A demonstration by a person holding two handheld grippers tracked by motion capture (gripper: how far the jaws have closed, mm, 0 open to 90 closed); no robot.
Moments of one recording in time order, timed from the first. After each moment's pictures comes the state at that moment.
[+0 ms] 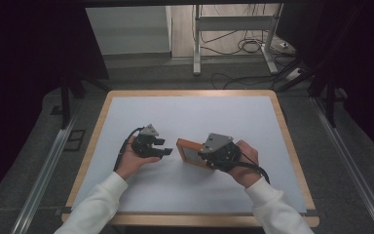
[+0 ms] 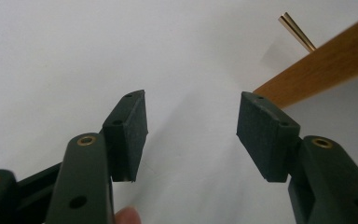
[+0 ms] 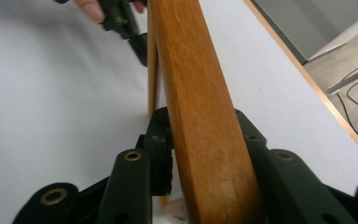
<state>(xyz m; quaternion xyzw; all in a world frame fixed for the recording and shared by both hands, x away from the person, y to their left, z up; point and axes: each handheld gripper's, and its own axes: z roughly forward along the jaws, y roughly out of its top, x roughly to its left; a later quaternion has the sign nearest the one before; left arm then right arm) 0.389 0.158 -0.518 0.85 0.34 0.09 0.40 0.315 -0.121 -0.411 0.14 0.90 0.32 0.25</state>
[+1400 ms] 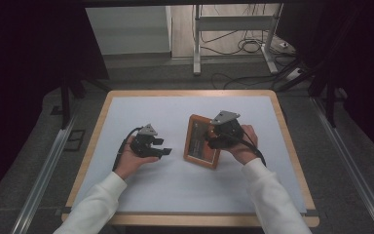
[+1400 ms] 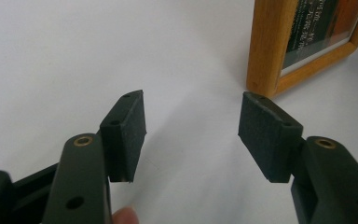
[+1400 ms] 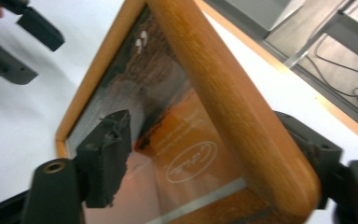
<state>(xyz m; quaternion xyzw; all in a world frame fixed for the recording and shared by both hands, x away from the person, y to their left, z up) 0.388 0.161 -0.517 0.85 0.34 0.08 0.40 0.394 -0.138 -0.433 0.26 0.86 0.34 0.27</state>
